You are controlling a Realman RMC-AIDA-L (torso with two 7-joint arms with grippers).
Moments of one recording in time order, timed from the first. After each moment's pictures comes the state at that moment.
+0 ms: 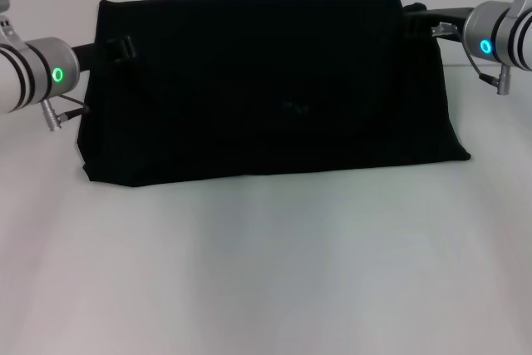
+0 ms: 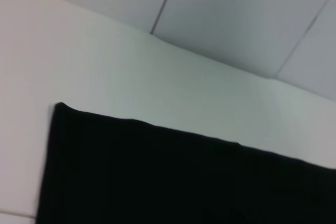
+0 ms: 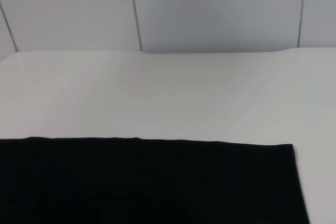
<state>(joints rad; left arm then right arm) -0.75 -2.10 0.84 0.69 2.18 0.58 -2.37 0.94 2.05 -1.02 -0.48 -2.14 -0.35 2.19</state>
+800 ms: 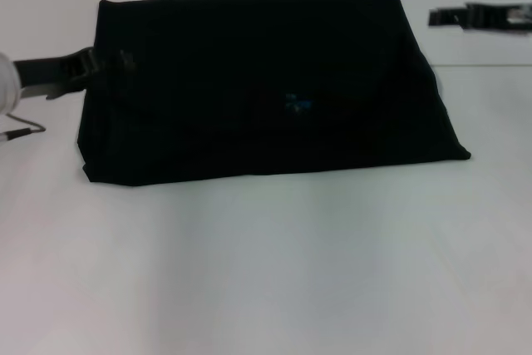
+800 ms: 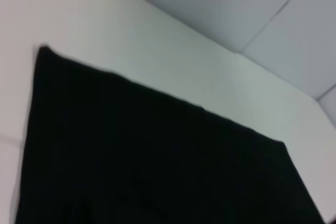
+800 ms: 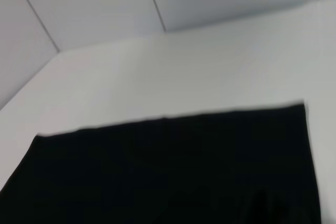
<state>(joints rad) -0.61 -2.04 0.79 0.90 2.17 1.01 -2.55 0.78 1.95 -0.91 -0.79 -2.23 -0.93 2.47</state>
